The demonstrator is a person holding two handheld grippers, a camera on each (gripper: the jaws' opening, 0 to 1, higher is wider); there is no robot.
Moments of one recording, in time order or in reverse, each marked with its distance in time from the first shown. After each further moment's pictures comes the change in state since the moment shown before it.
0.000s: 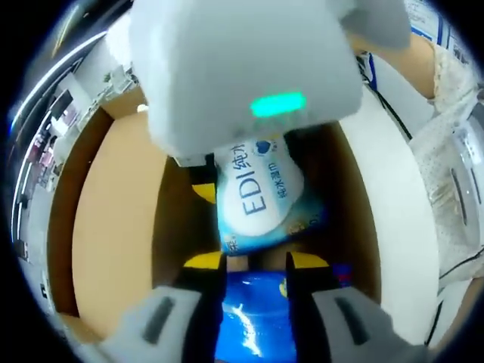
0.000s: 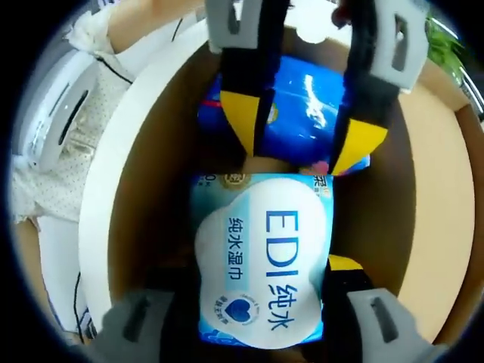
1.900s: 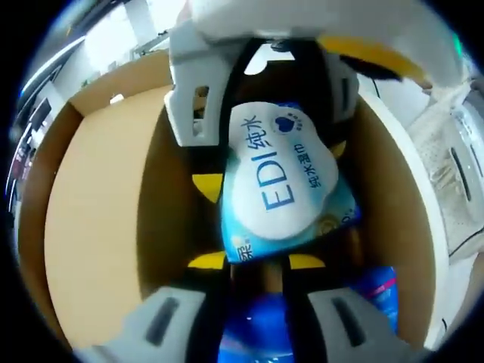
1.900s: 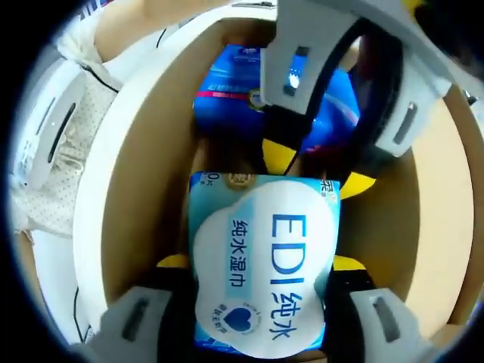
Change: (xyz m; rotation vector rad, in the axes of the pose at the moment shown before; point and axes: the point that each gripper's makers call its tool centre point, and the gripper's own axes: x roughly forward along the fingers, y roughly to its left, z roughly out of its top) left arm 0.041 0.015 0.000 0.071 -0.005 -0.141; right arm 0.005 0.002 -0.007 0.035 -0.025 -0.049
